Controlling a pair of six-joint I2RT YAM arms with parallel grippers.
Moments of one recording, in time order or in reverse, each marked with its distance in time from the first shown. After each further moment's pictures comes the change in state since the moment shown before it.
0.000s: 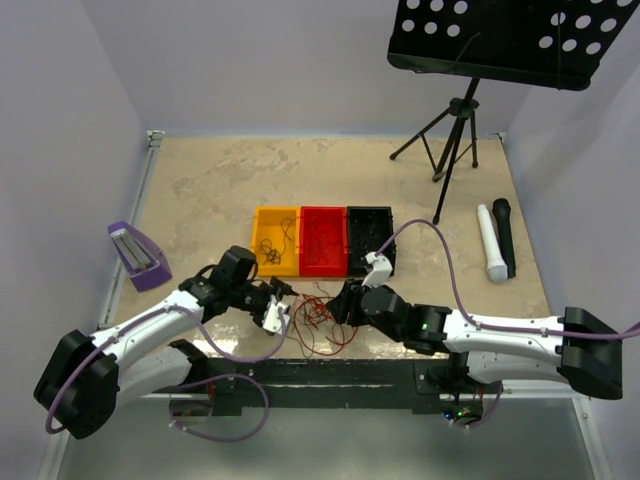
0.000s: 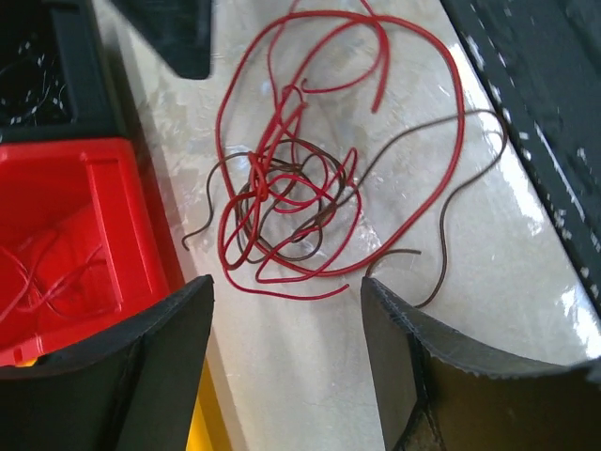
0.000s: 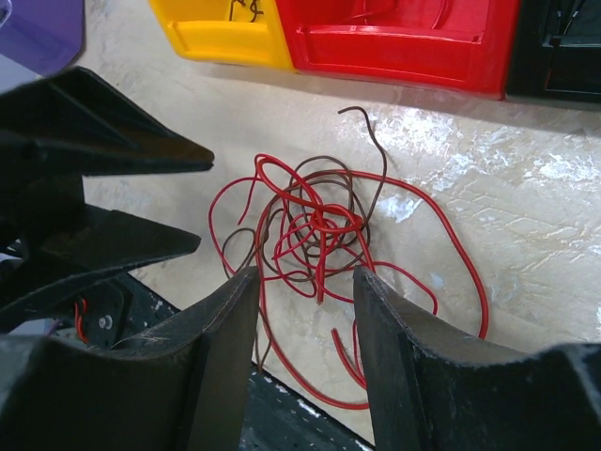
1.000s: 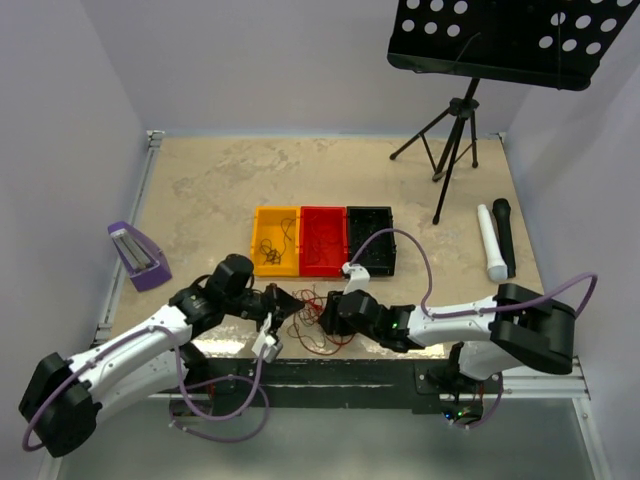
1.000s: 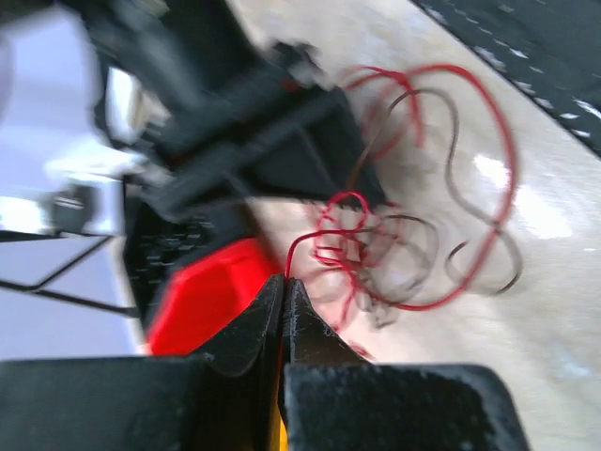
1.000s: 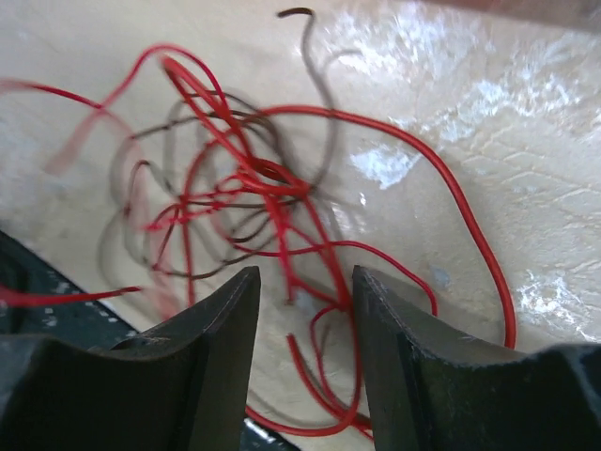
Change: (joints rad) left arm -0.116 -0.116 -0.067 0.072 0.011 0.399; right arm 0.000 0.306 0.004 0.137 -0.098 0.000
